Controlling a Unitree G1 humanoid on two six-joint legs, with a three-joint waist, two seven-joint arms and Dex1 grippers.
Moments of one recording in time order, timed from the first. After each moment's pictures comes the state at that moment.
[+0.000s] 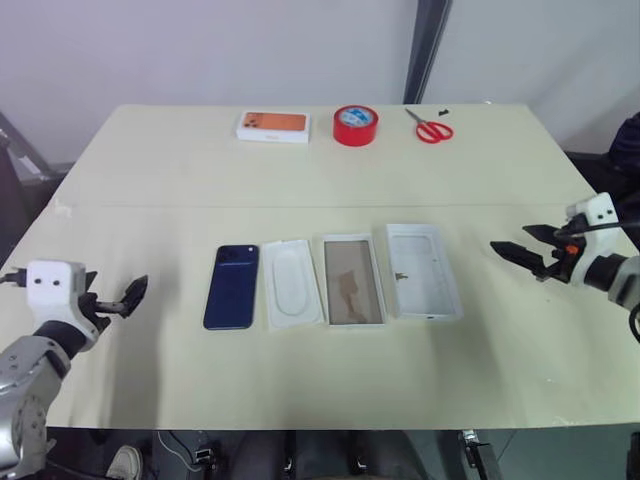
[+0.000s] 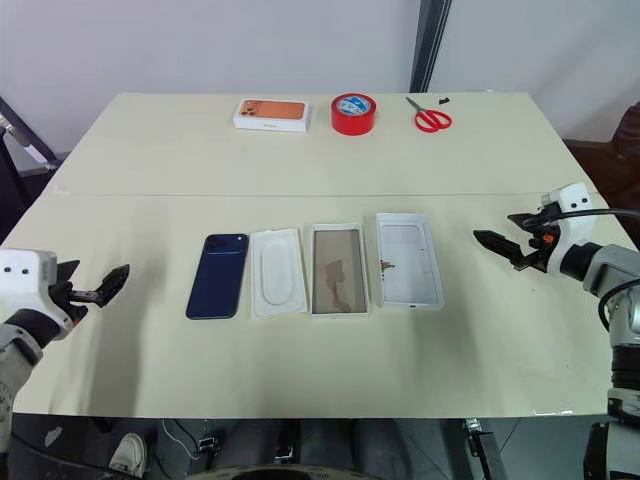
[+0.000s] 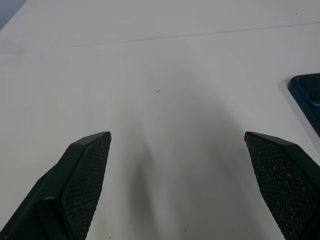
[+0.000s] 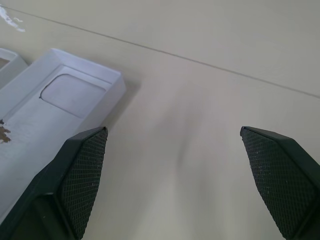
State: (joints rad) left arm 0.16 0.58 0.57 -0.37 -0.46 0.63 -0.39; right arm -0.33 -0.89 -0.34 0.25 0.41 0.54 0.92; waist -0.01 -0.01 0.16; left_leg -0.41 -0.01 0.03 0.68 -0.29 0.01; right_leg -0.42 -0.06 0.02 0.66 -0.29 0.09
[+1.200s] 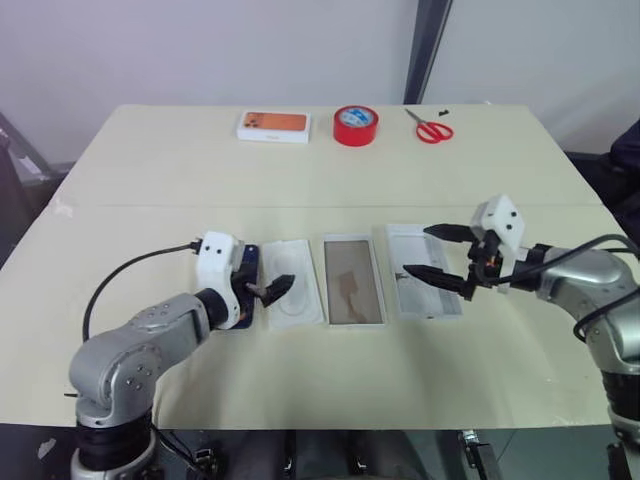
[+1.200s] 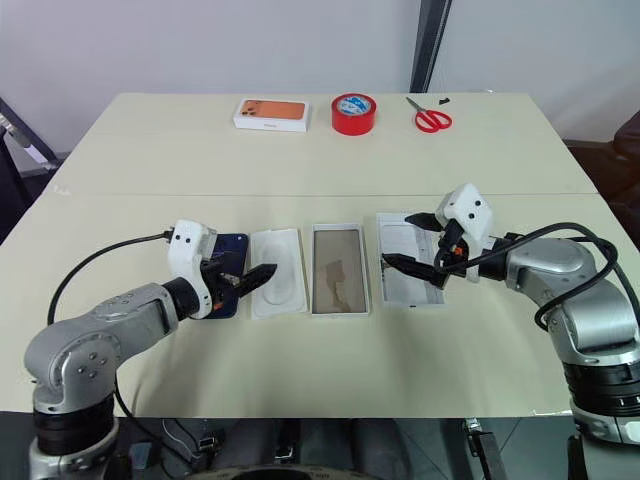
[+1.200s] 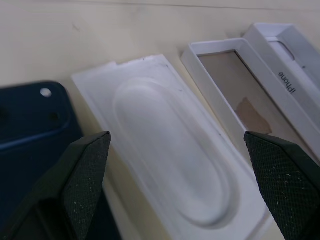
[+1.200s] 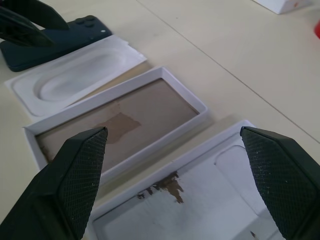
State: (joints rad) left arm -0.23 0.28 0.24 -0.64 -0.79 1.34 -0.09; right arm -0.30 -0.82 -0.12 -0.30 0.49 0.65 0.93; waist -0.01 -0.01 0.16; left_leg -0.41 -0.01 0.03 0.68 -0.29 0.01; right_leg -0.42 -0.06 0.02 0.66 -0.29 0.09
